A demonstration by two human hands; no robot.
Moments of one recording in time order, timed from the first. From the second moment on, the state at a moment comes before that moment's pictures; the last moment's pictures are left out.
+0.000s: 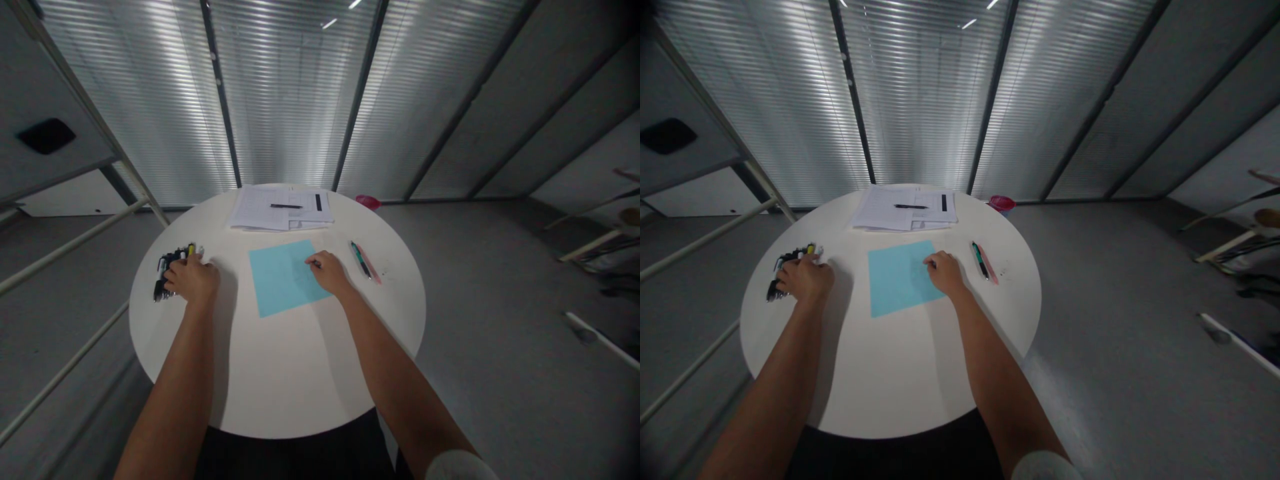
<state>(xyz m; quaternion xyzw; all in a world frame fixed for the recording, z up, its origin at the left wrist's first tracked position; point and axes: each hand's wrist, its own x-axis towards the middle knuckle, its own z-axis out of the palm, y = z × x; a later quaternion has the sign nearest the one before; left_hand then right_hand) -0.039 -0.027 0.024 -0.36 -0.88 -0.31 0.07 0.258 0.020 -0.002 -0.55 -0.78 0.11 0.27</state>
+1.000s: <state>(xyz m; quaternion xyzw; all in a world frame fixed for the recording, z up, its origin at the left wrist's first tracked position) -0.063 -0.025 0.021 -0.32 -0.88 -0.35 0.02 0.260 0.026 -0.010 -0.54 -0.78 0.12 0.28</state>
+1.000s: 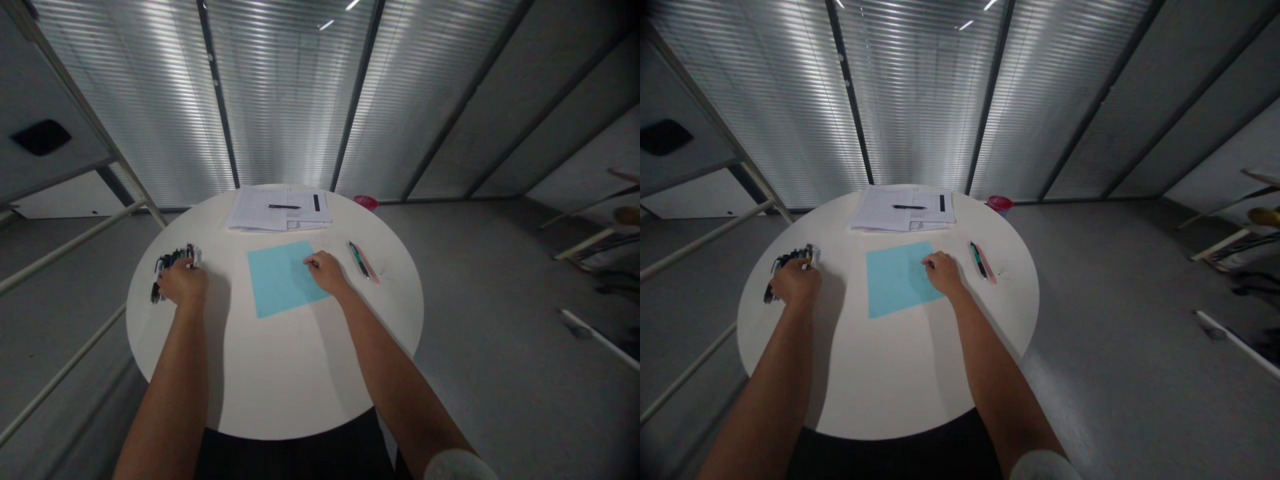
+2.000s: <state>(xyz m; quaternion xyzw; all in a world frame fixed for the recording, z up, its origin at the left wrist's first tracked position) 0.001 -0.027 0.028 -0.70 -0.55 -0.45 -0.03 0.249 0.012 0.008 -0.50 -0.72 0.21 0.44</state>
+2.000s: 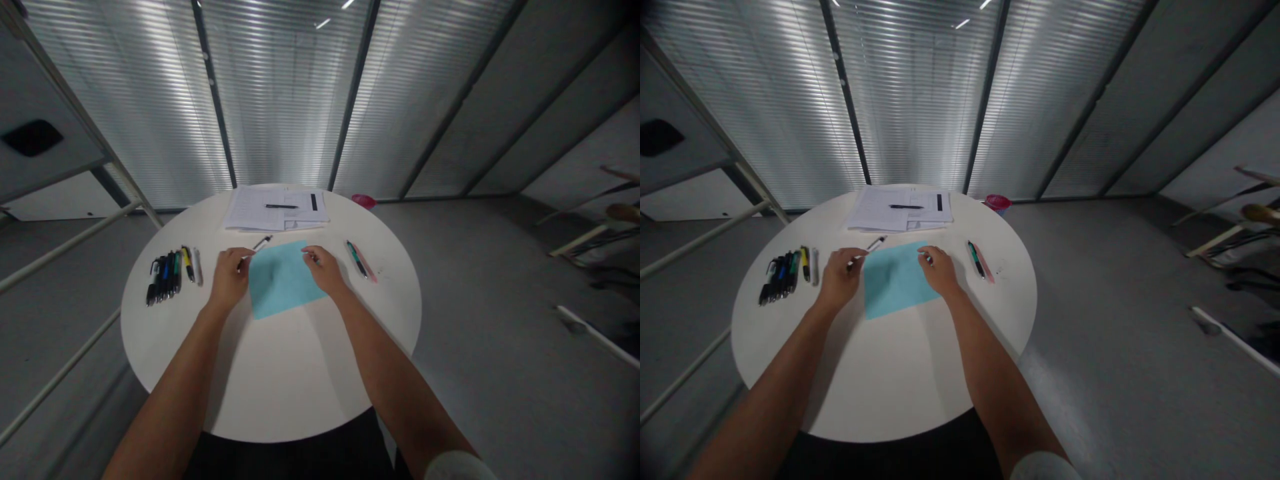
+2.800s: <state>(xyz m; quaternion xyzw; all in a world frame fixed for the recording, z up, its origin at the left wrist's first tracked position) 0.019 -0.019 0.014 -0.54 -0.53 -0.54 -0.37 0.248 0.025 0.001 -0.45 -0.51 0.52 0.52</state>
